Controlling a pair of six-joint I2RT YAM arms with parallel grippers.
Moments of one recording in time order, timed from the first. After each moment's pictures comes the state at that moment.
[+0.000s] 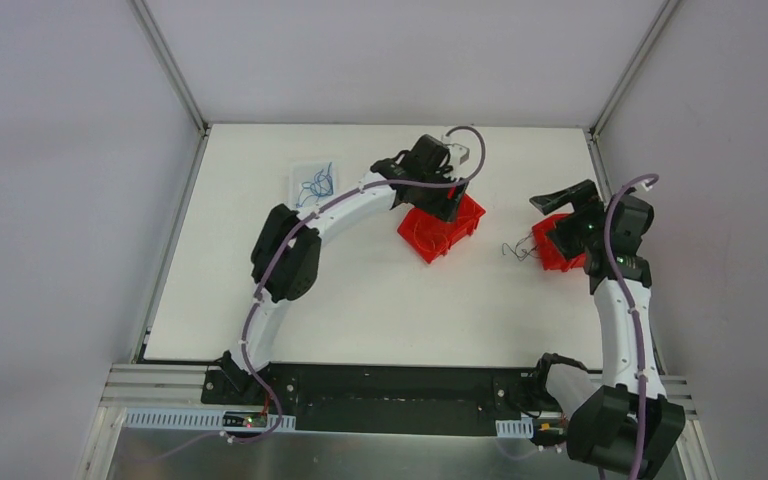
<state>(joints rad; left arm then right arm) -0.77 2.24 1.95 -0.53 0.16 -0.18 -0.26 0.98 0.79 -0.36 -0.35 0.88</state>
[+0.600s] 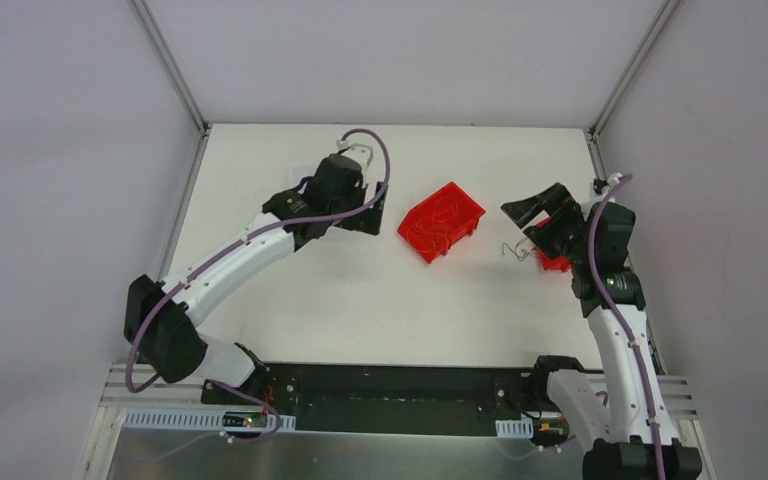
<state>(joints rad) -0.69 1.48 1.34 -0.56 -0.16 -0.27 -0.02 0.86 0.82 -0.40 -0.33 0.80</state>
